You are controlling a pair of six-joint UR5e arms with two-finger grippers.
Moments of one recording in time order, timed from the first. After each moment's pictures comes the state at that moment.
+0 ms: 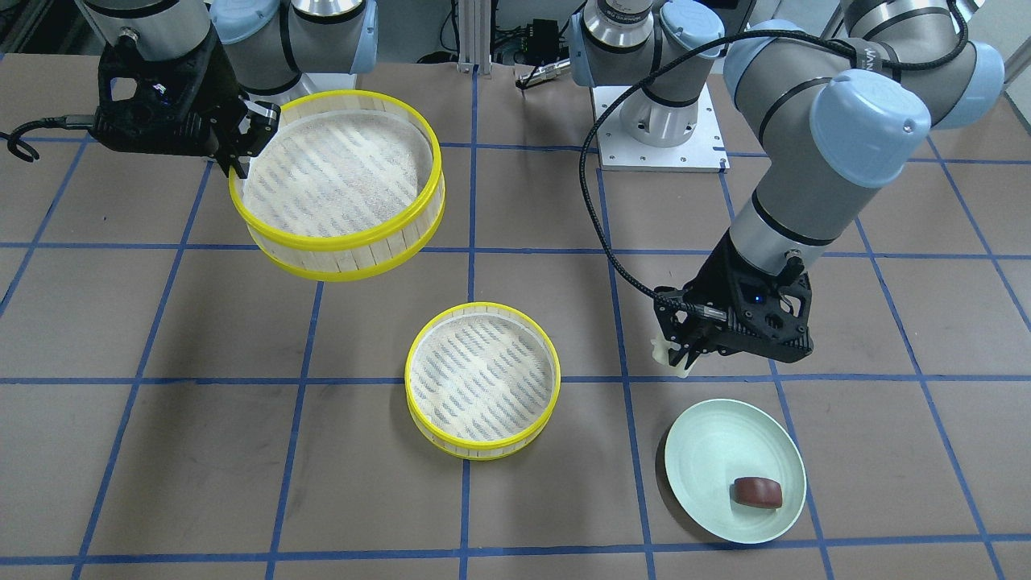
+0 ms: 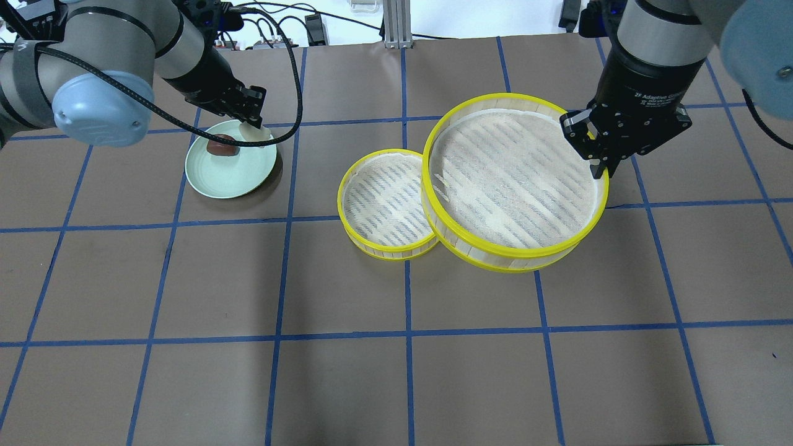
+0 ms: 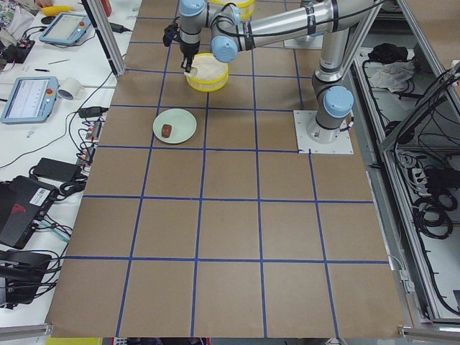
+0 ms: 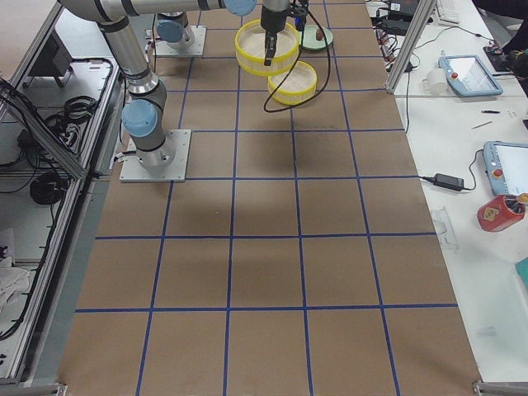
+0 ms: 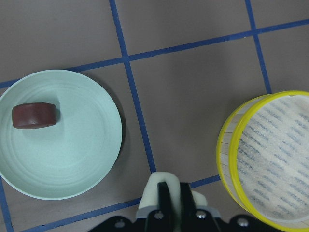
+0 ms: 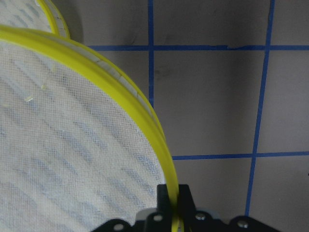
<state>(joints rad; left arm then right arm) -1.51 -1.77 -1.63 -1.15 1.41 0.27 1.59 -1.61 1.55 -1.40 -1.63 0.02</state>
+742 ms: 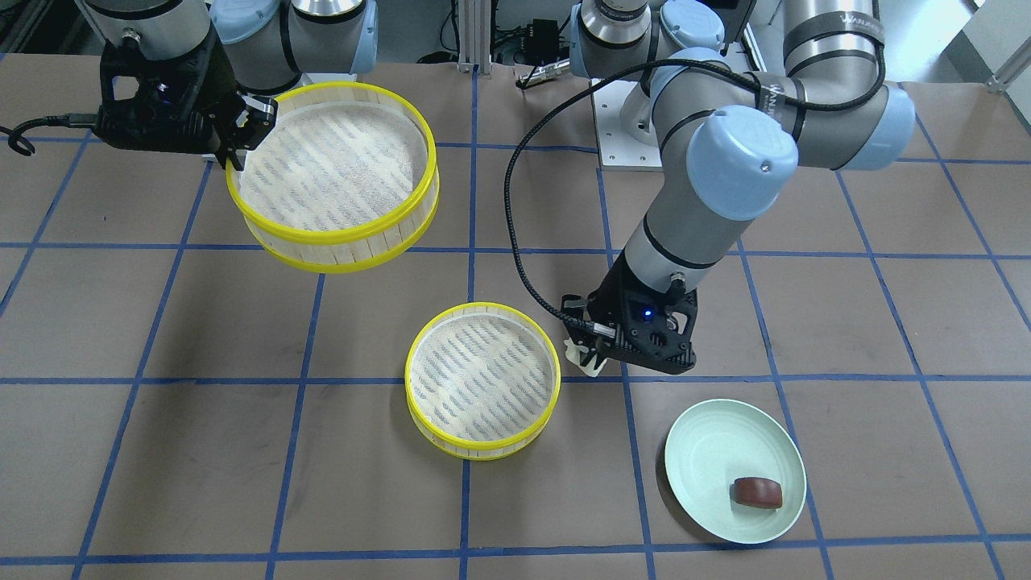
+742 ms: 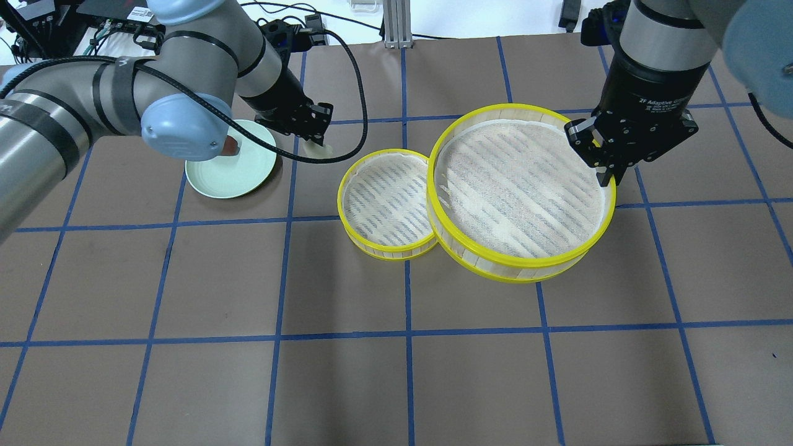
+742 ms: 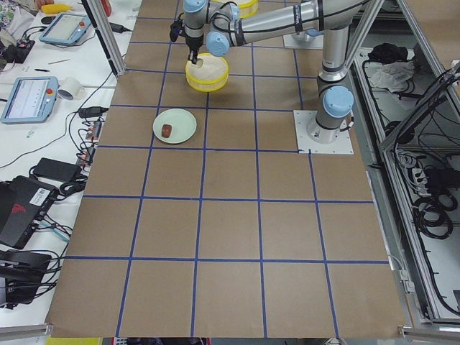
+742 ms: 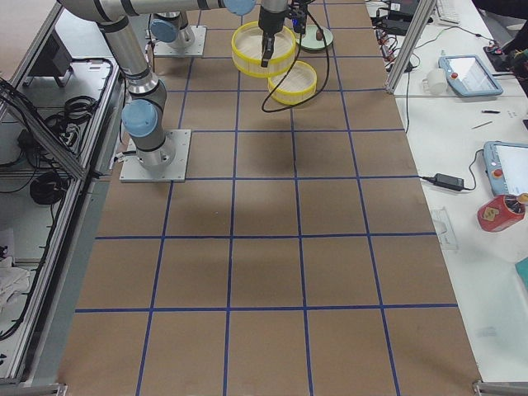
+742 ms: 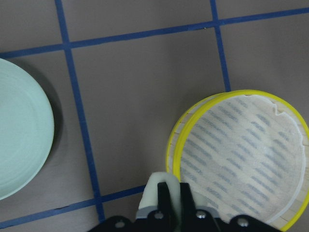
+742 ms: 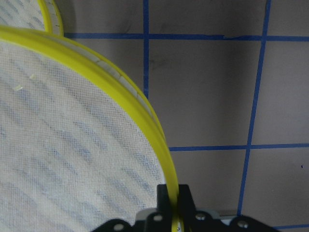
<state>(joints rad) -1.65 -1.84 -1.63 -1.11 1.38 0.08 1.59 -1.62 1.55 -1.37 -1.65 0.01</state>
